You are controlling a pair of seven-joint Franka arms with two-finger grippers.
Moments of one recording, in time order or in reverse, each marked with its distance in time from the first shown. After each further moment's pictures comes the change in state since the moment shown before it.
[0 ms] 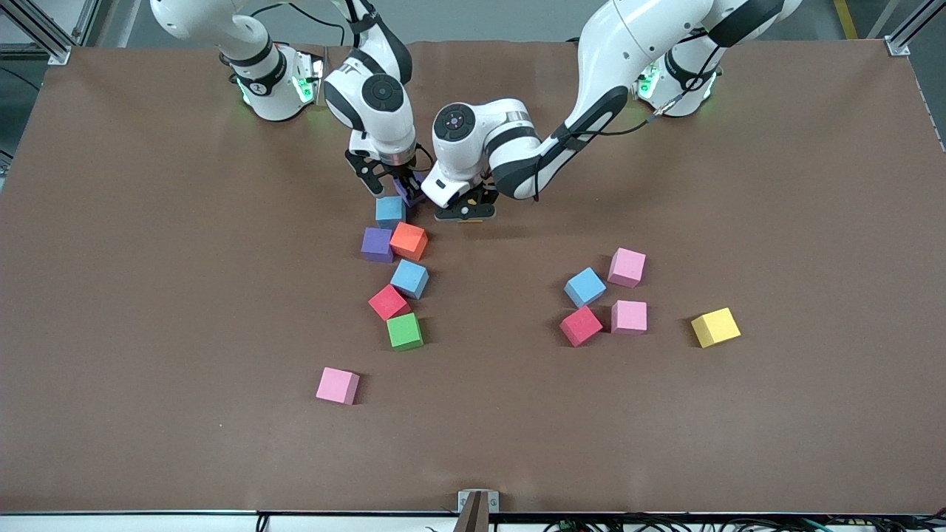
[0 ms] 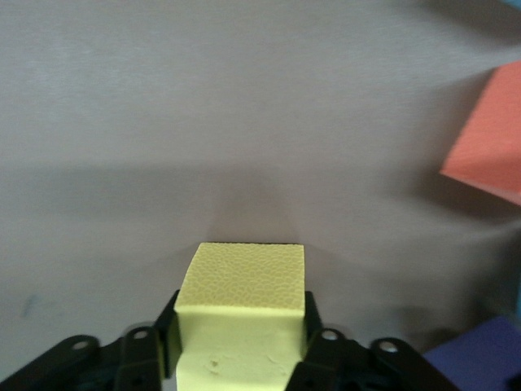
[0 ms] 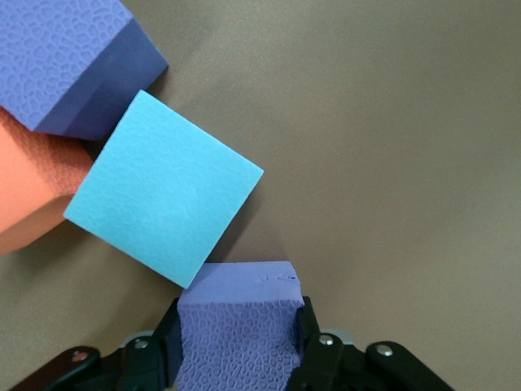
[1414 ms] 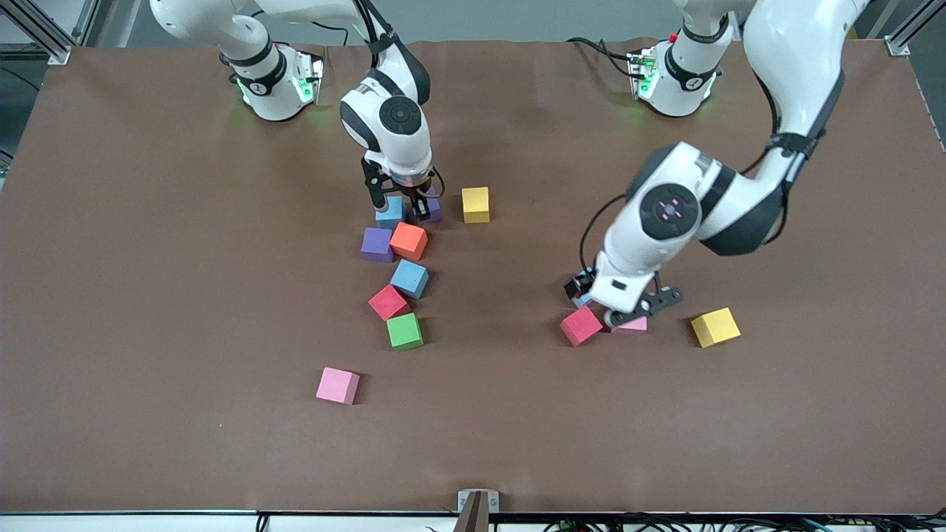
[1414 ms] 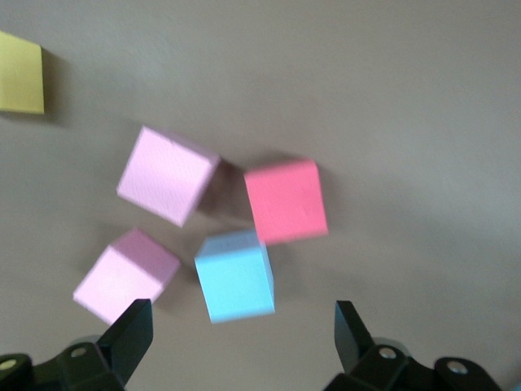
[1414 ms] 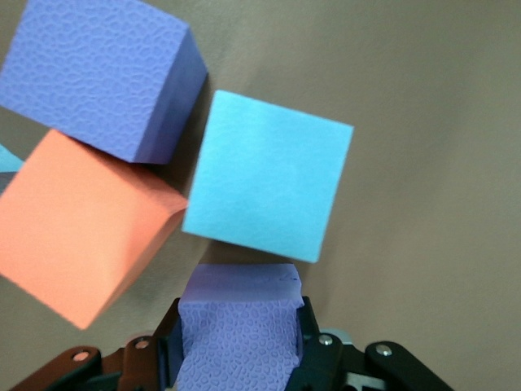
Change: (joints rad) left arm 0.531 -0.158 0.001 0.135 -0.145 -0.186 0.276; right arm -0.019 0.138 -0.015 0.219 0.003 -0.061 0.296
